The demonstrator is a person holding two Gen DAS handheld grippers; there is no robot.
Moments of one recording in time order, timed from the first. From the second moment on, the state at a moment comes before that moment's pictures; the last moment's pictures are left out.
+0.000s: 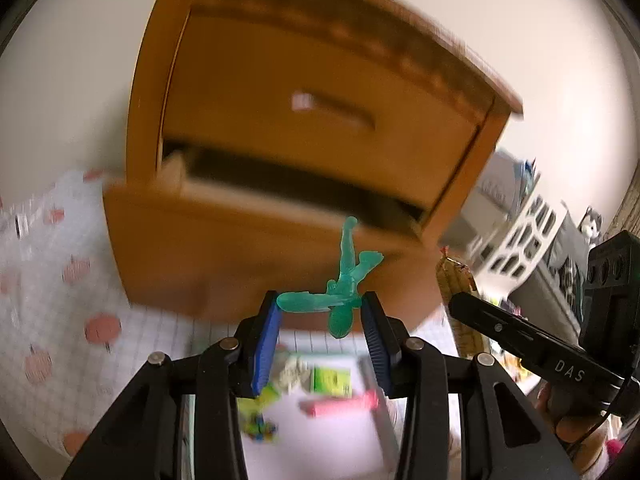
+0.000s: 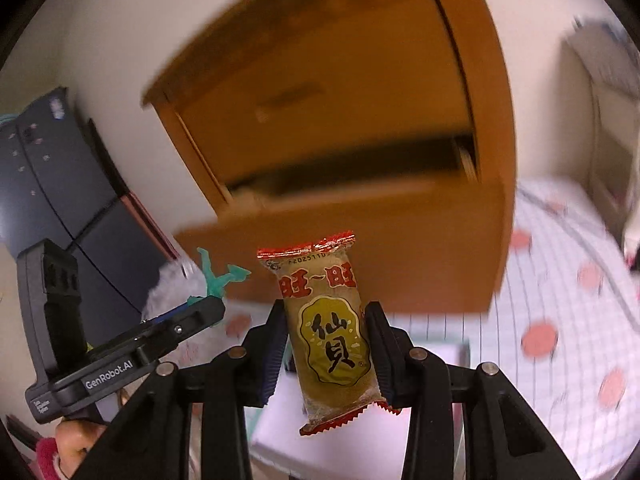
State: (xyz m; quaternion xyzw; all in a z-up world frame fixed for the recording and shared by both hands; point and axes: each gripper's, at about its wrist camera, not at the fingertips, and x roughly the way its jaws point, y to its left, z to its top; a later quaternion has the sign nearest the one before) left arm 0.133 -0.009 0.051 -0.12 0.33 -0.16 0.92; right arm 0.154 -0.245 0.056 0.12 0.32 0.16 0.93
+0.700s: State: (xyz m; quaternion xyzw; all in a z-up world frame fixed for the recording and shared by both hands) left arm 0.231 0.002 0.072 -0.10 0.37 -0.09 0.92; right arm 0.259 -0.230 0.100 0.05 0.36 0.12 0.93
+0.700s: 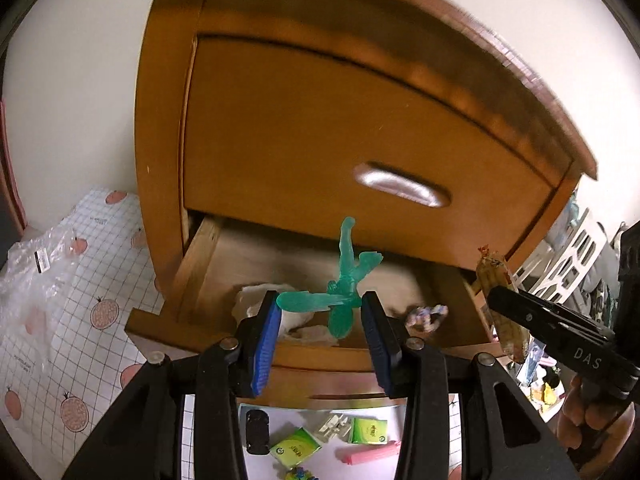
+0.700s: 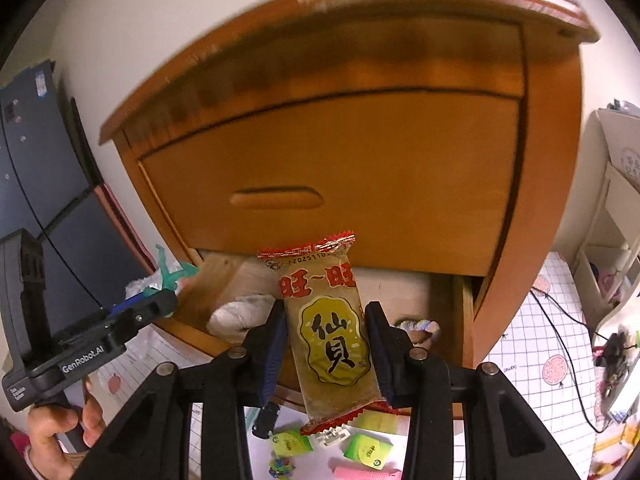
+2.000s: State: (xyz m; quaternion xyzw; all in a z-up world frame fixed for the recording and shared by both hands) left arm 0.233 0.011 0.057 -0.08 0.38 -0.03 0.92; right arm 0.274 -0.225 0.069 0.02 0.40 0.09 0.91
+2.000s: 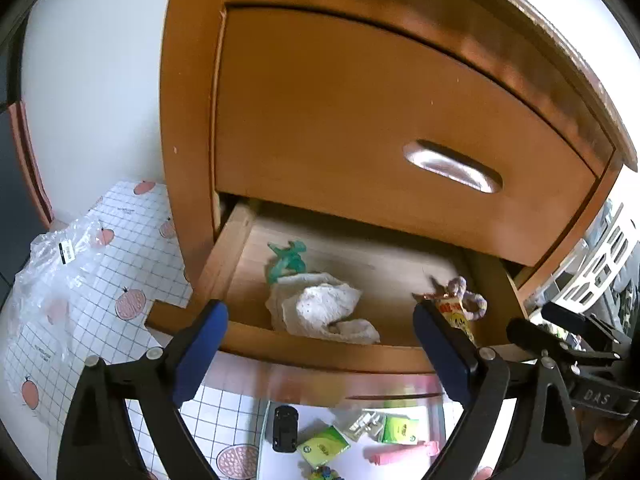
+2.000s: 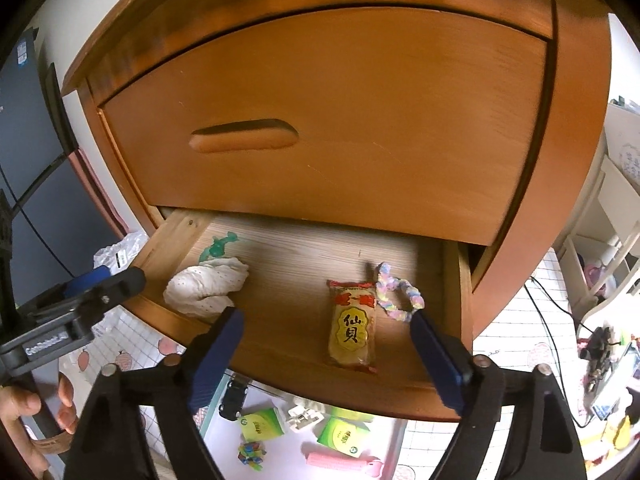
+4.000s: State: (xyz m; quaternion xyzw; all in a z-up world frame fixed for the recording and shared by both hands) left arm 0.108 -0.023 -0.103 -0.07 0.40 -0.08 0.91; right arm 0.154 -0.257 -0.114 0.12 0.45 0.07 0.88
